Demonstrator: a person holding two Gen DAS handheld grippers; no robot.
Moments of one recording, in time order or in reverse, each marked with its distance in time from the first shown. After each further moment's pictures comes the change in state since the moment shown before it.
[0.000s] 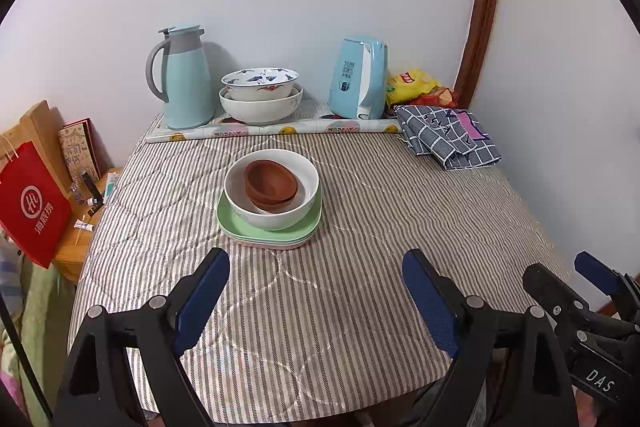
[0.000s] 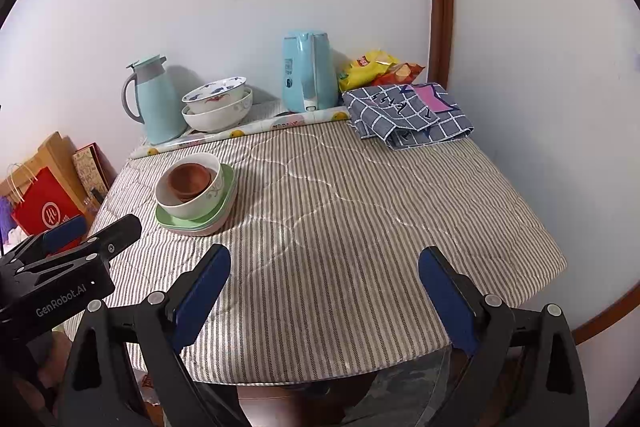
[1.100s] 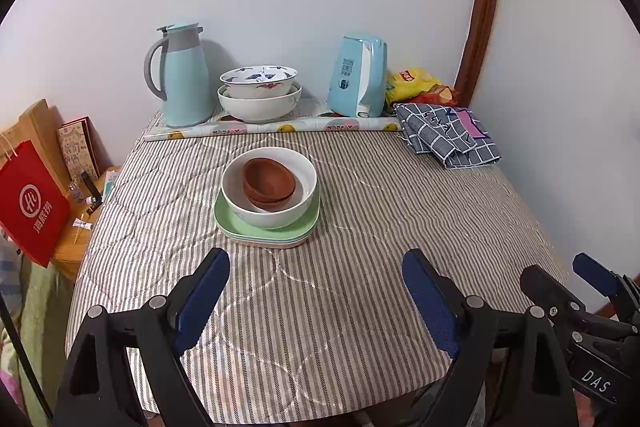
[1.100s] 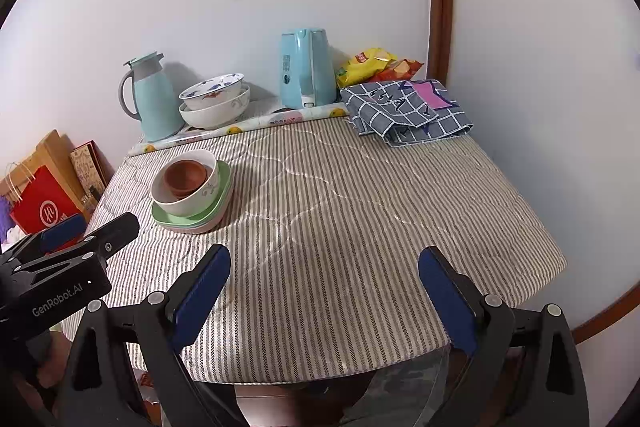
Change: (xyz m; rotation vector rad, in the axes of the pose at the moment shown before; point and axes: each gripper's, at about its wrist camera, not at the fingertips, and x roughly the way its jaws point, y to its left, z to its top) left arm 0.003 -0.002 0.000 -0.005 0.005 -0.003; right arm 0.003 -0.002 -0.001 0.000 0.010 -0.006
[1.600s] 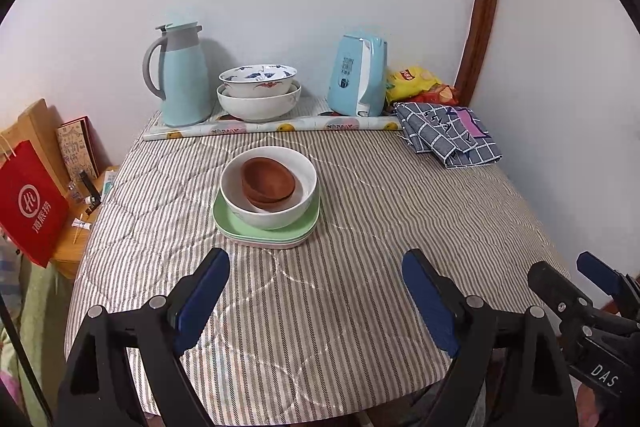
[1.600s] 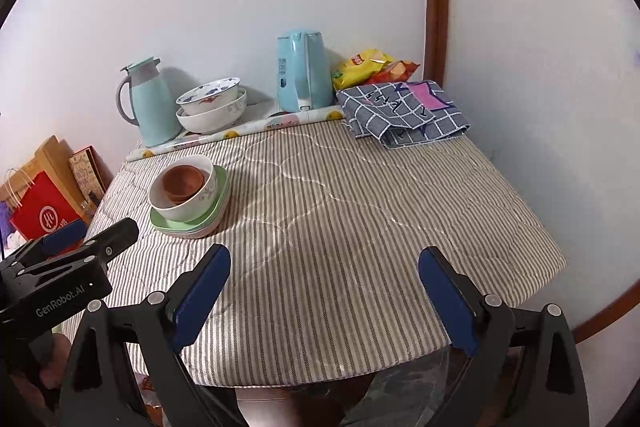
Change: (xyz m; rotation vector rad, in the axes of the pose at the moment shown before) left arm 0.003 0.000 0.000 0.001 0.004 0.001; right arm 0.001 -0.005 0.002 0.013 -0.006 0.000
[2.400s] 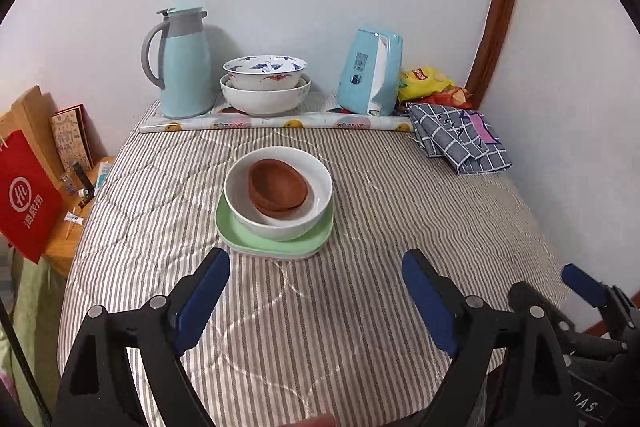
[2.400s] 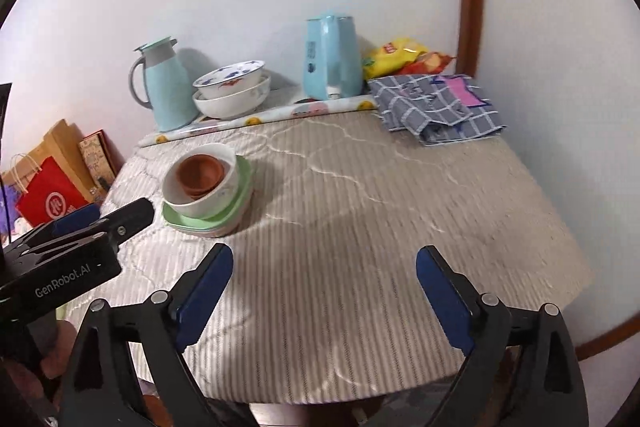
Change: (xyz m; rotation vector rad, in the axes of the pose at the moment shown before) left arm 0.028 0.018 0.015 -0.035 0.035 -0.013; right arm 0.034 0.029 0.011 -0.041 0.046 0.037
